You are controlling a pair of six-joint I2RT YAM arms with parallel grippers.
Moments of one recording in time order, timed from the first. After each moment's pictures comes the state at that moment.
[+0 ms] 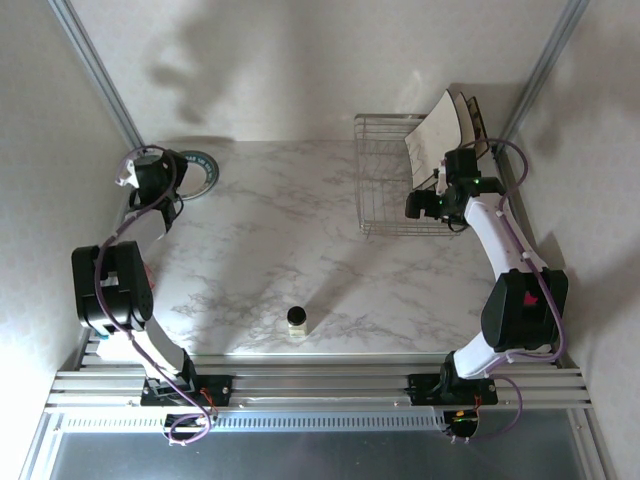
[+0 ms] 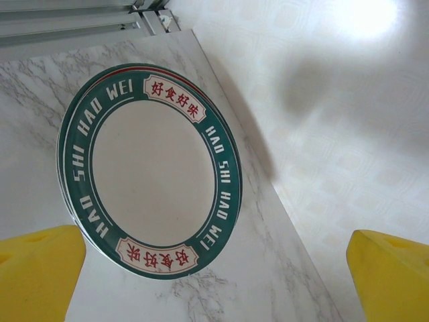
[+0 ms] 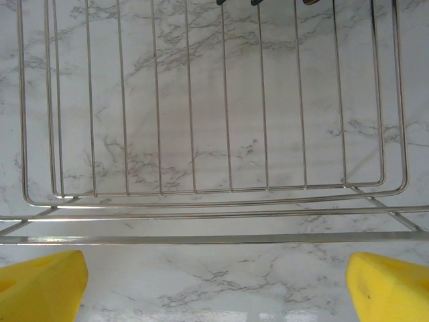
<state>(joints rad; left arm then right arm) 0.18 1.72 1.11 0.15 -0.11 -0.98 0.09 1.58 1.37 -0.86 -0.06 0.14</state>
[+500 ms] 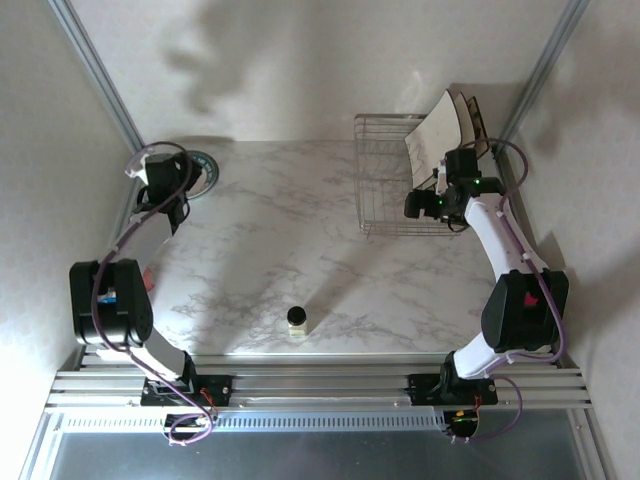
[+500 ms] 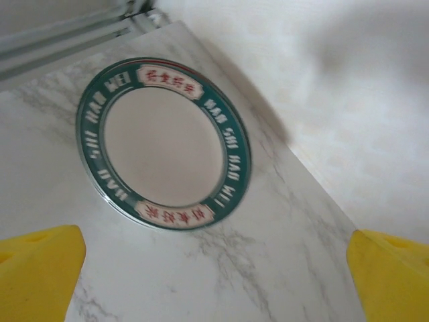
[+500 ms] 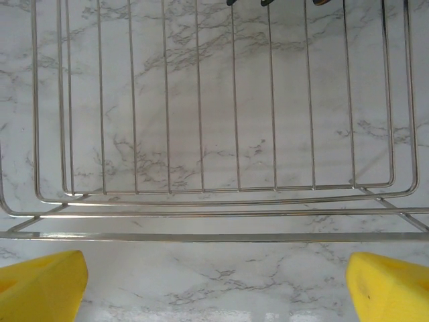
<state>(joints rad) 0.07 1.58 1.10 -0.01 -0.21 -0.75 0.09 1.57 1.37 -0.86 -0.08 0.14</state>
